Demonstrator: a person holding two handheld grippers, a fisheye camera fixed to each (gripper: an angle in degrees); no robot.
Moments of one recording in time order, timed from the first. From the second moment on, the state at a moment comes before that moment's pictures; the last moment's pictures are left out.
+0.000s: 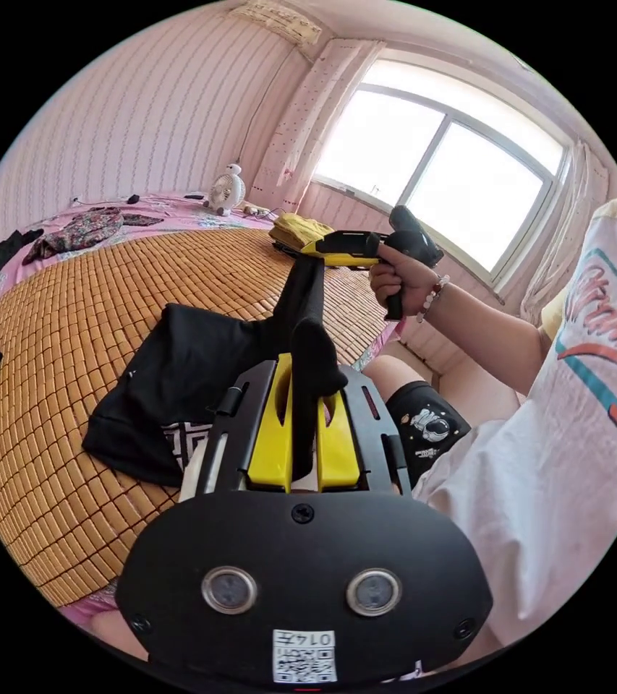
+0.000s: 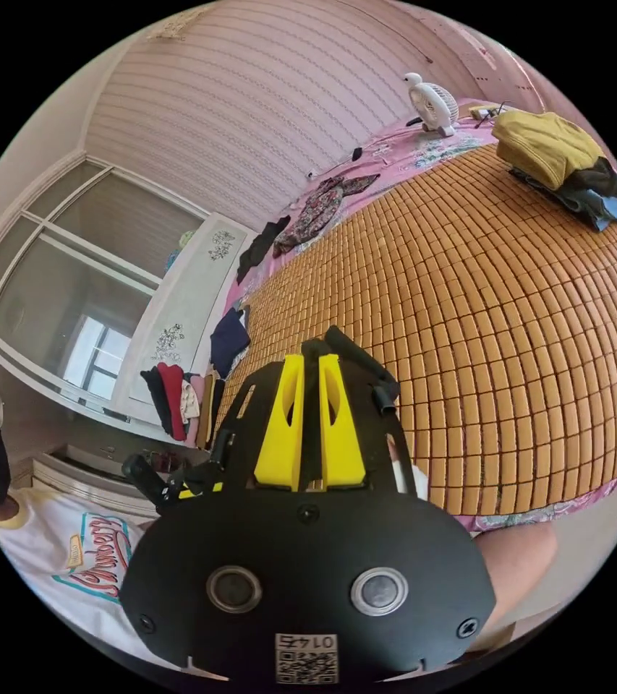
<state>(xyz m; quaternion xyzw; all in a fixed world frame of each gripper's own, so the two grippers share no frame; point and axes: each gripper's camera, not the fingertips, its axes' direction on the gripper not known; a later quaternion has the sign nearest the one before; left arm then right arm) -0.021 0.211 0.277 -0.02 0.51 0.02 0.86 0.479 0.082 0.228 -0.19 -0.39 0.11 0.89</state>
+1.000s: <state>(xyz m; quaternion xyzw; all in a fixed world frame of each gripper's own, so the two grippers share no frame) -0.093 0.235 0.426 -0.16 0.24 -0.14 0.95 0.217 0.065 0.388 -0.28 -0.26 -0.20 0.90</state>
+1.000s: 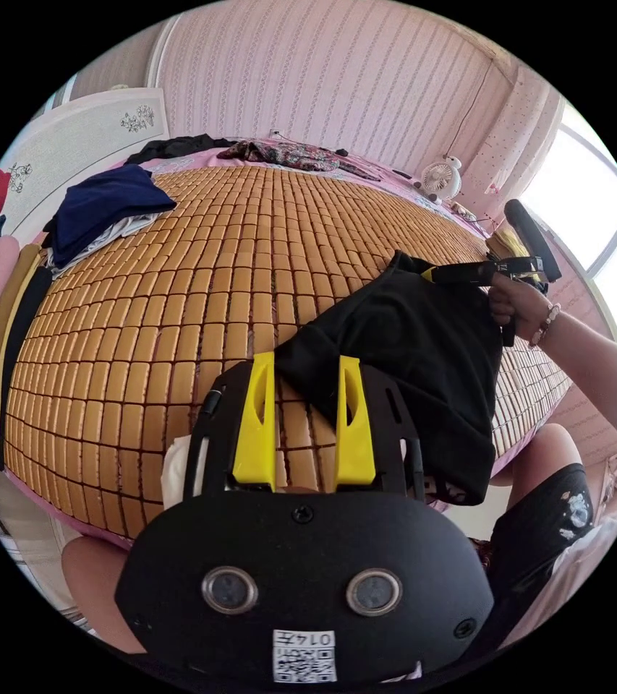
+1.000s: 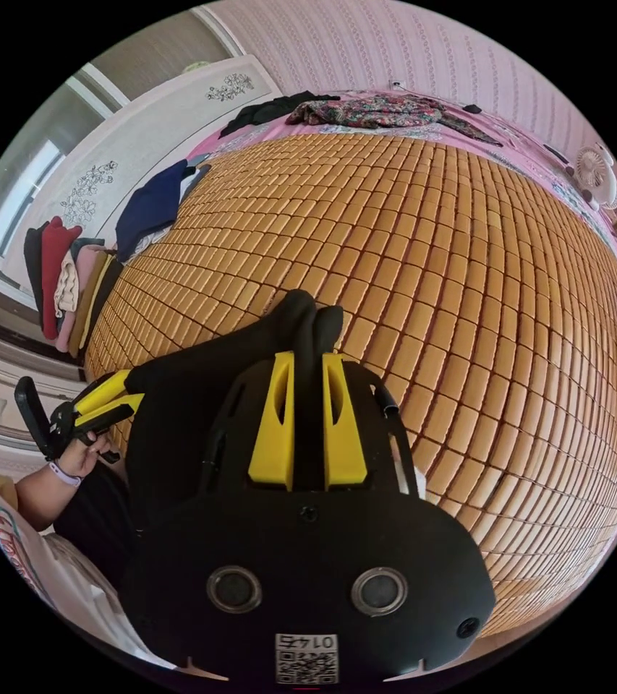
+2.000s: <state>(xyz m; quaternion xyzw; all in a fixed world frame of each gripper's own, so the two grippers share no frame) -0.107 0.202 0.424 -0.17 0.30 -0.03 0.94 0.237 0.043 0.308 -0.23 -0.34 -0.22 0.89</state>
